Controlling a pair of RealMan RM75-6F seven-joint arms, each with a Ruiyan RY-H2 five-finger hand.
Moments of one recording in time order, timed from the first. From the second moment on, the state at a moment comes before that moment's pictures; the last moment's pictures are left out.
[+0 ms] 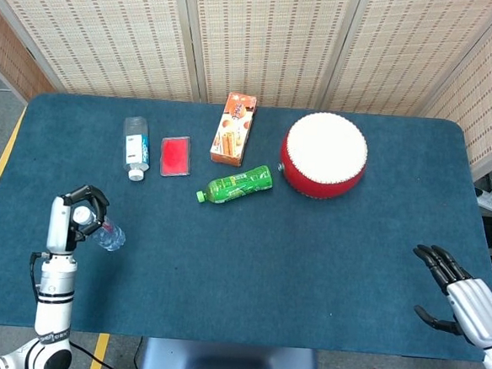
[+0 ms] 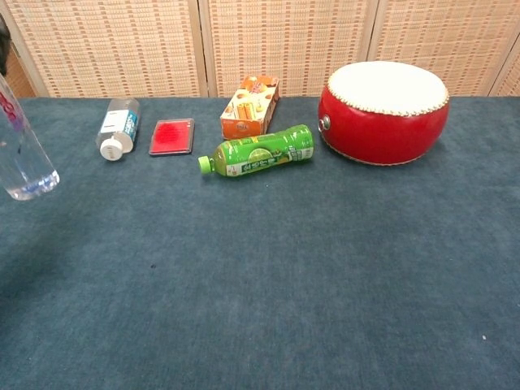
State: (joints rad) left arm -0.37 -1.55 -0.32 -1.53 1.43 1.55 -0.47; right arm 0.13 -0.90 -0.09 -1.59 -1.75 1.46 0.36
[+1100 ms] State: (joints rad) left arm -0.41 -1.88 -0.32 -0.98 1.35 1.55 -0.55; right arm 0.14 -0.90 -0.09 -1.60 -1.74 1.44 0.35
